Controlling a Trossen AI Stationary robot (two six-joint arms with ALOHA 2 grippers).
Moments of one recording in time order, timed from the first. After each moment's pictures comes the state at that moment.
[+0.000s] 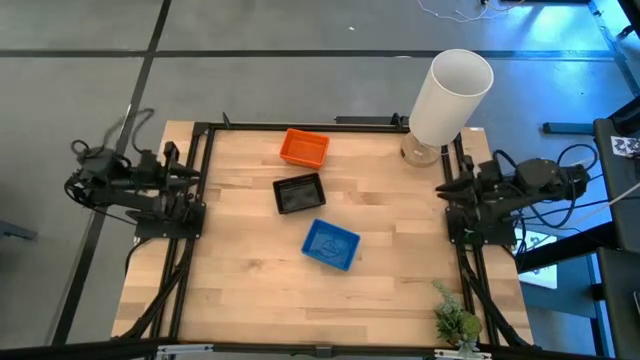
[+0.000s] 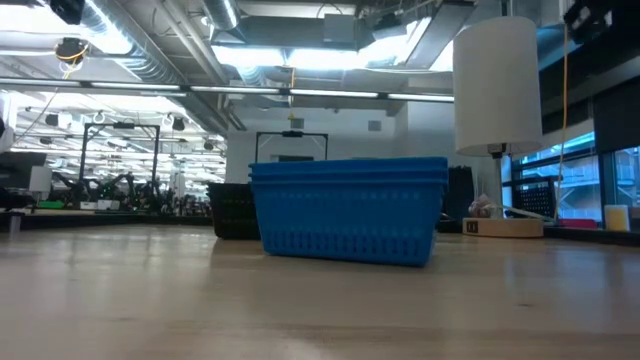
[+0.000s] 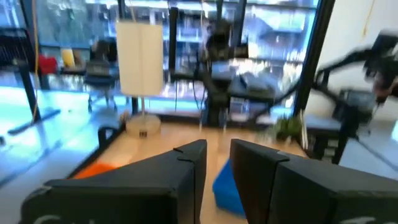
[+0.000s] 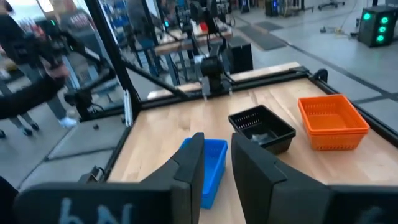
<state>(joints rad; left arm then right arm) -0.17 0.00 0.74 -0.66 -0.27 -0.07 0.33 0.22 0.72 -0.65 0.29 0.29</state>
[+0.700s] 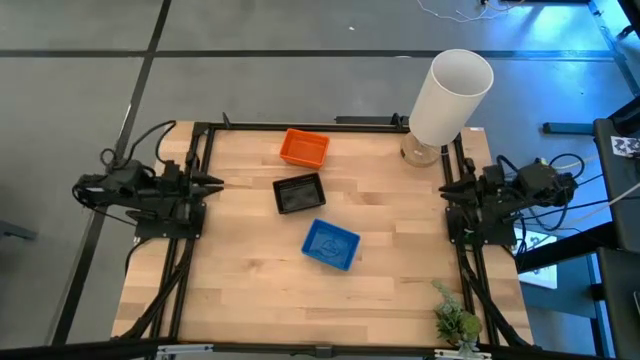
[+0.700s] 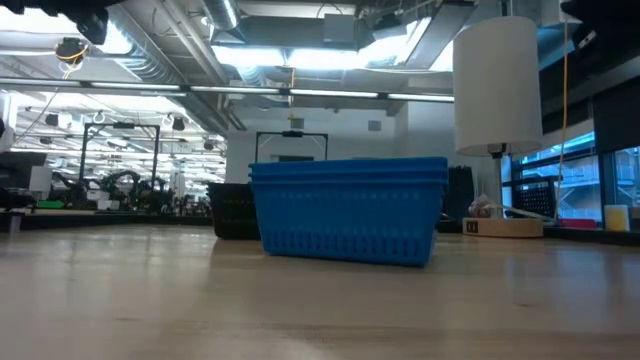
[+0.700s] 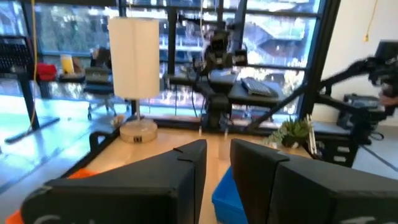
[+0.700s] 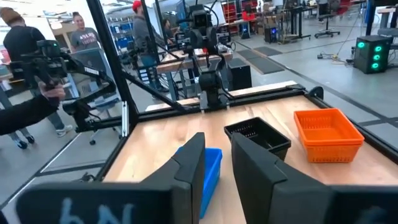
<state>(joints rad) -0.17 0.00 0.49 -0.35 -0.28 -0.04 0.33 0.00 0.56 -0.59 0.30 0.22</state>
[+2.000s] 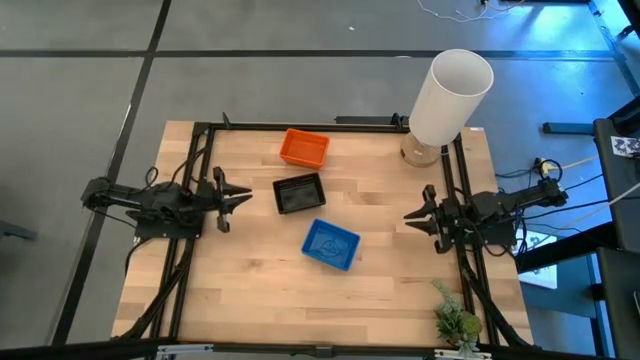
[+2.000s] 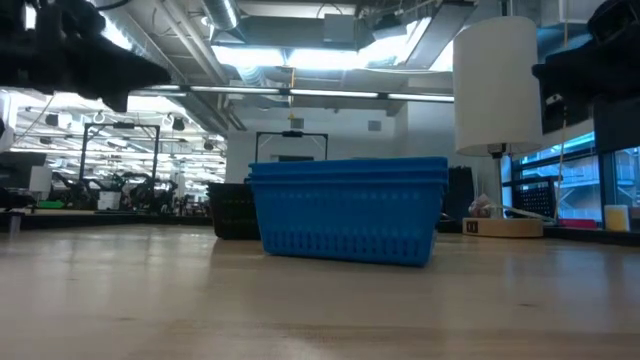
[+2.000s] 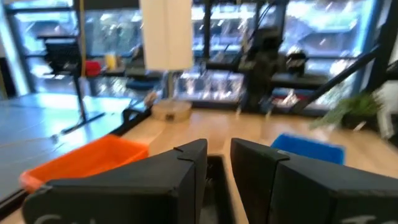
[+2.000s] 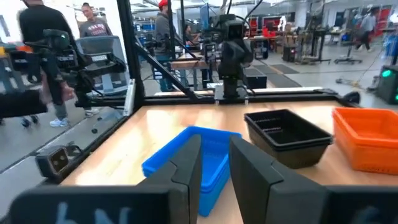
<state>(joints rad) -0.17 0.00 0.01 0.15 -0.44 0.04 0.33 0.00 0.03 0.01 0.21 0.08</state>
